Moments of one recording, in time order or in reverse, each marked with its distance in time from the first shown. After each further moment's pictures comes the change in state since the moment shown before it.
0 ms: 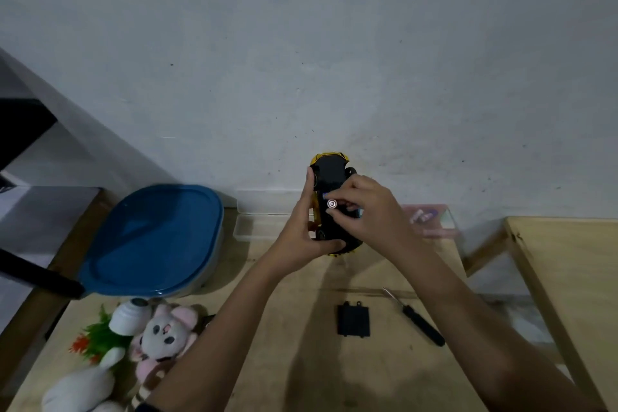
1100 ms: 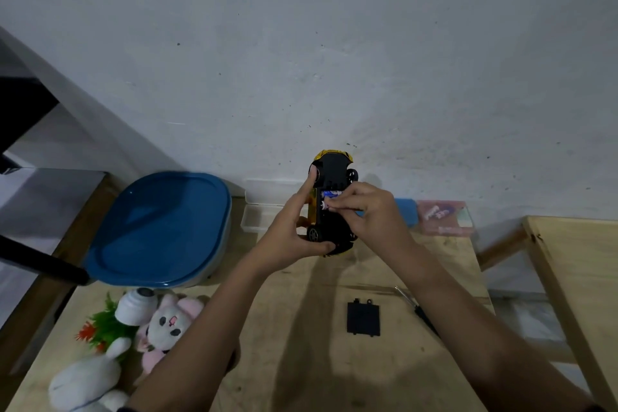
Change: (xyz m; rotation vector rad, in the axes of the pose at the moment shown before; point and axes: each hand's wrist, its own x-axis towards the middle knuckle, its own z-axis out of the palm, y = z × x) left_hand -0.006 -0.018 -0.031 0.078 -0.005 -0.056; right_hand 0.003 0.012 0.037 0.185 -0.020 0.072
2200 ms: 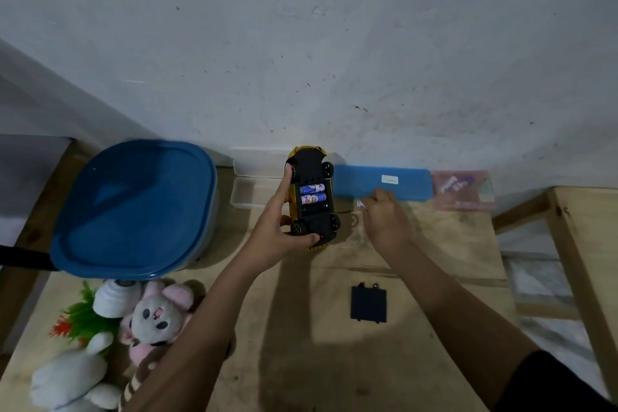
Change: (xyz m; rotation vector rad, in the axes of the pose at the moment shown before) left_hand 0.012 -0.077 0.003 -0.093 0.082 -0.171; right_hand -0.043 0.115 0.057 -0.612 -0.277 0.416
